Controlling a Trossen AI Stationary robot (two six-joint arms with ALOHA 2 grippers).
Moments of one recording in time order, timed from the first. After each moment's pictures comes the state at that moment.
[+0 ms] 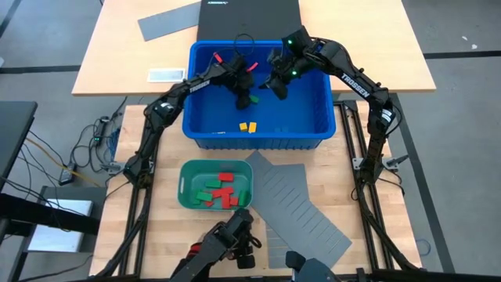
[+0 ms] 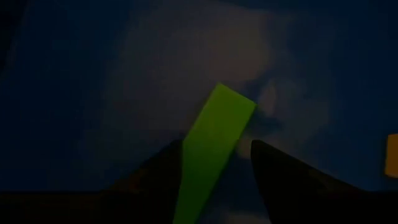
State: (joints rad) left arm 0.81 2.42 2.14 -0.74 0.30 0.63; right arm -0.66 1.86 2.15 -1.03 -0.58 -0.13
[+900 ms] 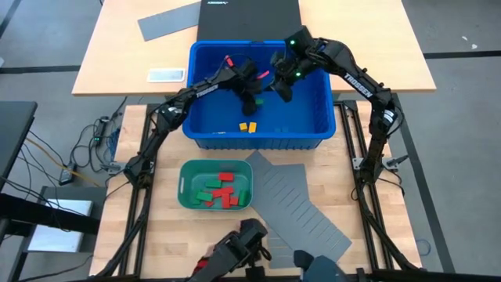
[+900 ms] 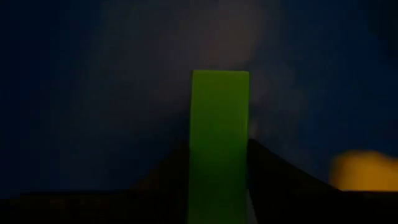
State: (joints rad) left arm 0.72 2.46 2.26 -0.90 0.19 0.53; right arm -0.67 1.84 2.15 -1.10 -0.58 -0.20
